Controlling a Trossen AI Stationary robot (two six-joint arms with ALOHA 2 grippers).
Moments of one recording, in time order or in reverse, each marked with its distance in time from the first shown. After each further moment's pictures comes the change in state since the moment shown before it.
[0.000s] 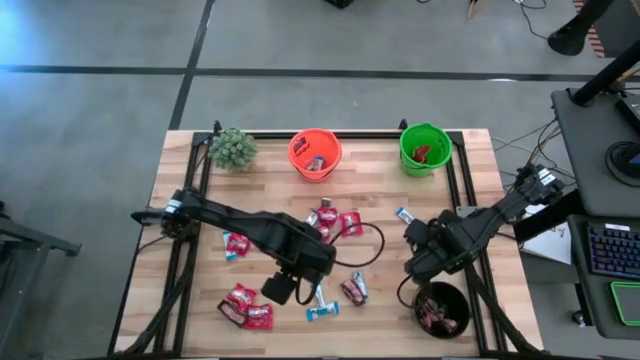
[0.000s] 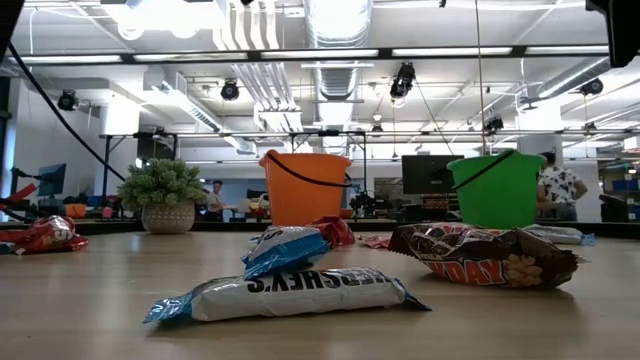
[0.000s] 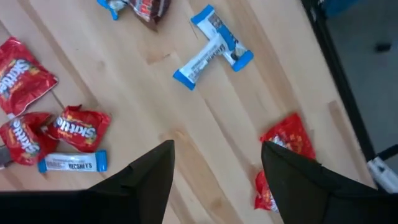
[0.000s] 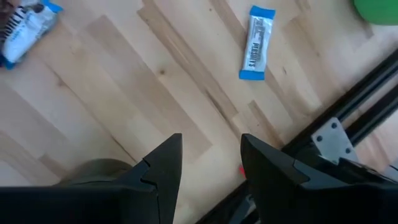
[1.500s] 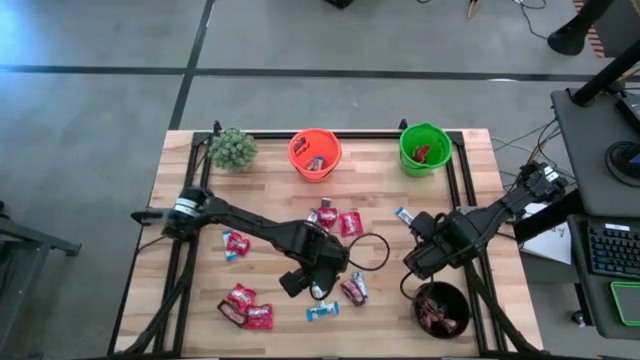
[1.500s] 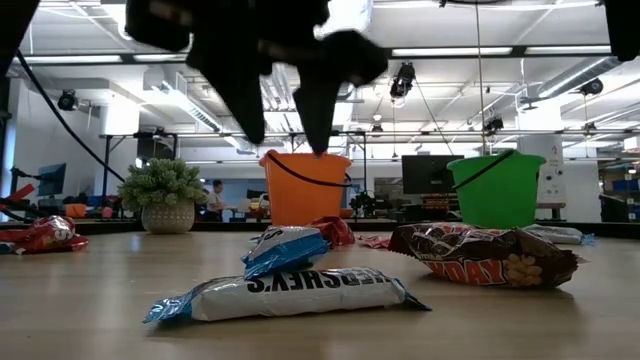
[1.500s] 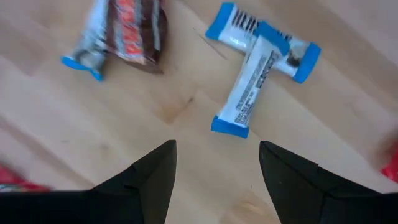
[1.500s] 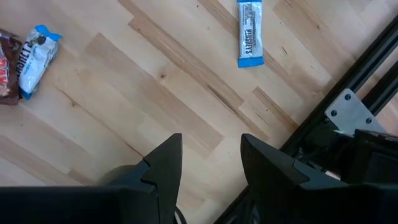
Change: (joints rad) left arm 0.067 0.062 -0.391 0.520 0.037 0.443; right arm -0.016 -0.041 0.000 -0.005 -0.024 0.180
